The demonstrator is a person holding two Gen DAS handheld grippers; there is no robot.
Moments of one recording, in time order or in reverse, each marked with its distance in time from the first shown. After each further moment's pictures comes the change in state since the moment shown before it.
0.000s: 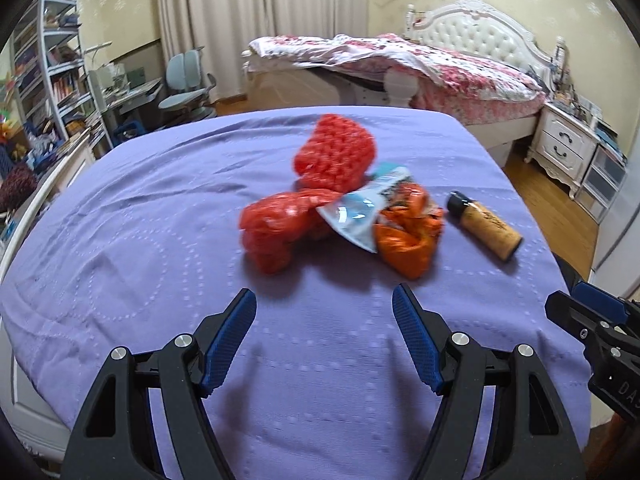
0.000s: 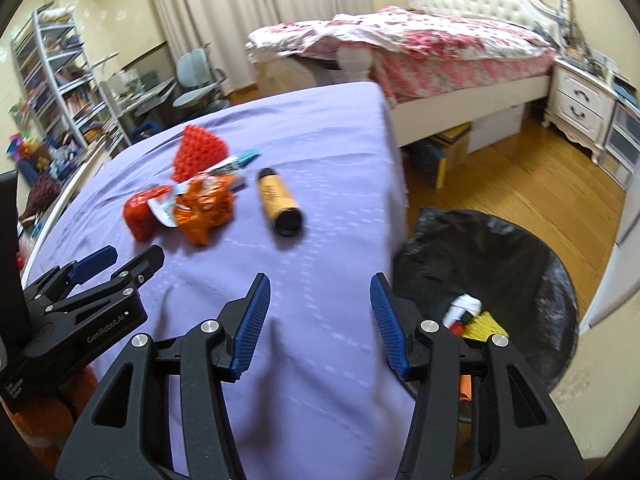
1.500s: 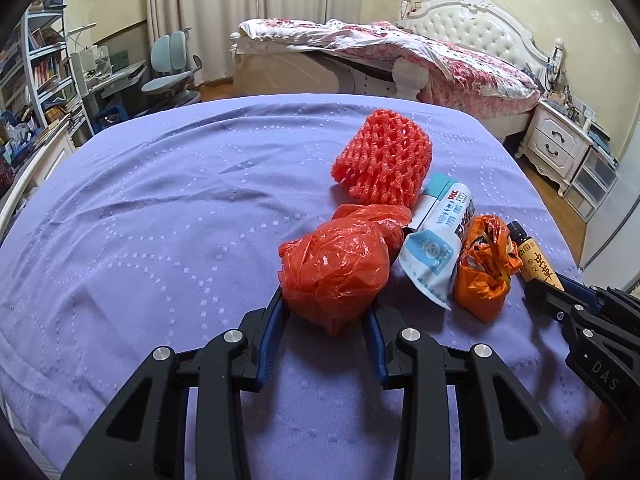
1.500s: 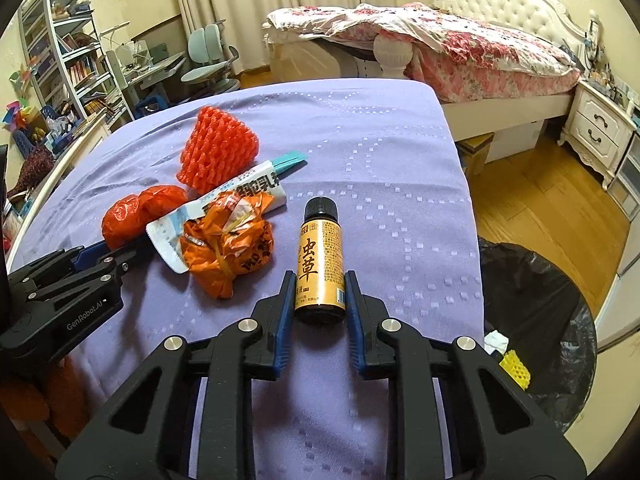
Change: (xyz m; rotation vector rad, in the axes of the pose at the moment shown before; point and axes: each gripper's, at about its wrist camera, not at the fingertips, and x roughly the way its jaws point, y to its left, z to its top) left arm 0.030 0.042 0.019 0.001 0.055 -0.082; right arm 0.050 0.047 0.028 -0.081 0.044 -0.020
